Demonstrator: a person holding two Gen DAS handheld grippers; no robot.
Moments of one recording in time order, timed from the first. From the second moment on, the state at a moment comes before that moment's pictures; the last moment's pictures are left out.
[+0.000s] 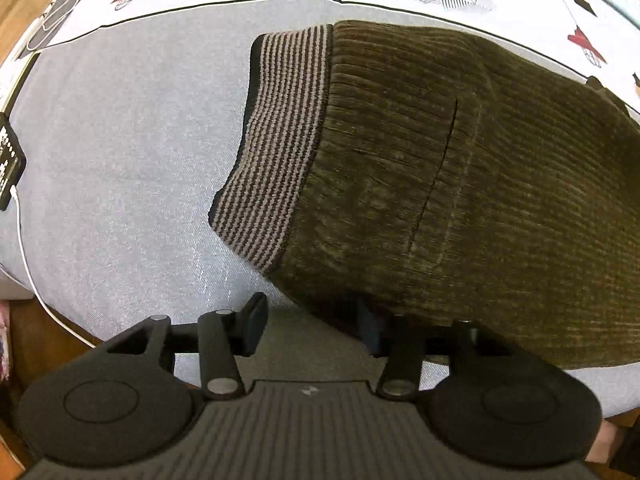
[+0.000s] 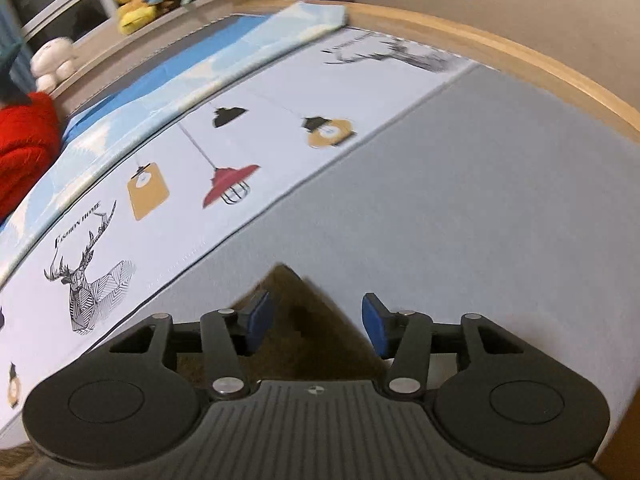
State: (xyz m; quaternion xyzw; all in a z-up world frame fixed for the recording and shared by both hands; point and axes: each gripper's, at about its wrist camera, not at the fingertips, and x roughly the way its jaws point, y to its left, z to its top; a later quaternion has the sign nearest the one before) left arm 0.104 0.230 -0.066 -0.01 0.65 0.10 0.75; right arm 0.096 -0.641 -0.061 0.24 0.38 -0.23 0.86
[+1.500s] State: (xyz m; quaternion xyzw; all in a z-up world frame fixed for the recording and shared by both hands) left arm 0.116 0.151 -0.025 0.01 0.58 -0.02 0.81; right arm 0.223 -0.302 0.033 0.11 0.35 0.14 0.92
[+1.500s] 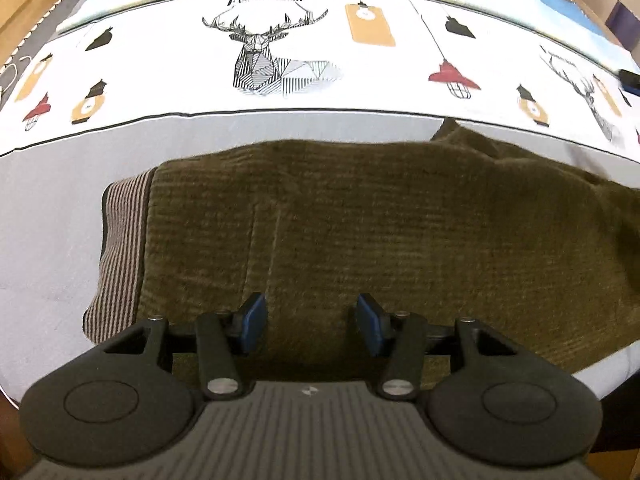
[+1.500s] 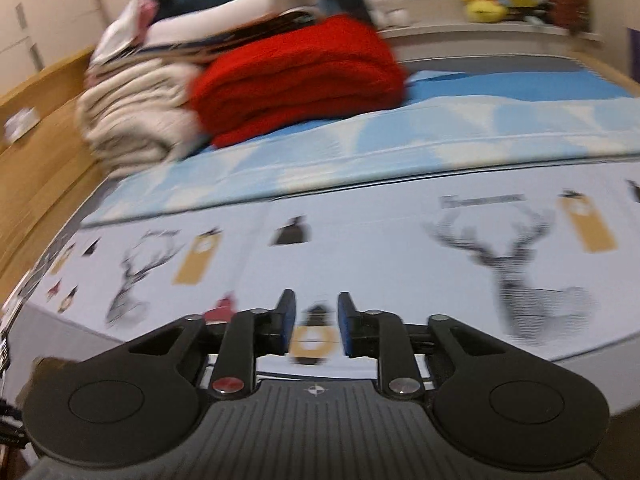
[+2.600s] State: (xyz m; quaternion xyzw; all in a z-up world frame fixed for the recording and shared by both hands) left arm 0.133 0.156 -0.027 0.01 0.59 -0.01 0.81; right arm 0.261 -0.076 -0.057 -0.02 0.46 0.30 0.83
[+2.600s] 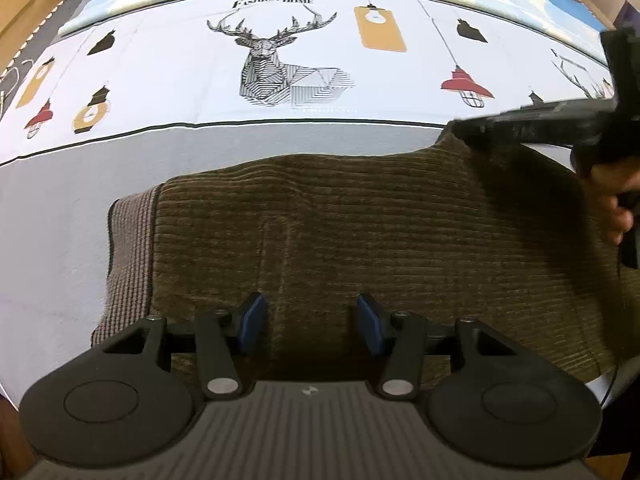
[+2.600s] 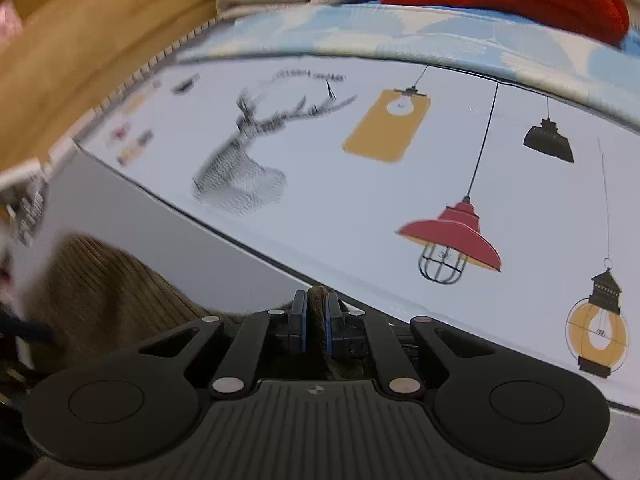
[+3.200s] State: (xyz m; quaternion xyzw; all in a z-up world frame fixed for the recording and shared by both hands) left arm 0.136 0.135 -0.006 0.00 0.55 -0.03 0.83; right arm 0.233 -0.204 0.034 0.02 0.37 0.12 0.92
